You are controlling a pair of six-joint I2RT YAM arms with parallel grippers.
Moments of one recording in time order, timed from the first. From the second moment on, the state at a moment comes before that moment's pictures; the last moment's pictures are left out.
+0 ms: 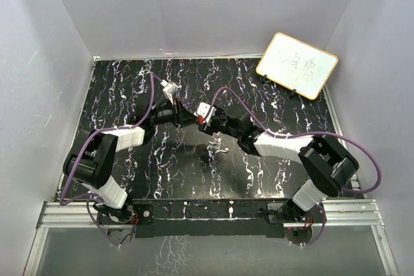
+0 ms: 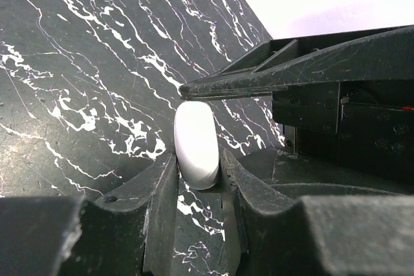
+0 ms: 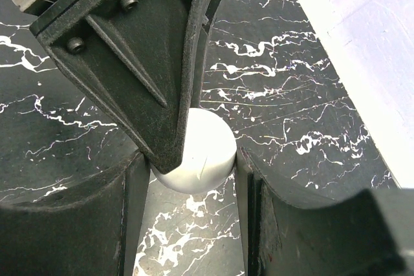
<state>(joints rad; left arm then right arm) -0.33 1.62 0.69 0.68 0.87 -0.55 0.74 1.56 0.77 0.57 -0.25 -0.53</state>
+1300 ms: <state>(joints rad) -0.31 1.92 0.56 1.40 0.81 -0.61 0.39 1.36 0.94 0.32 -0.35 0.05</state>
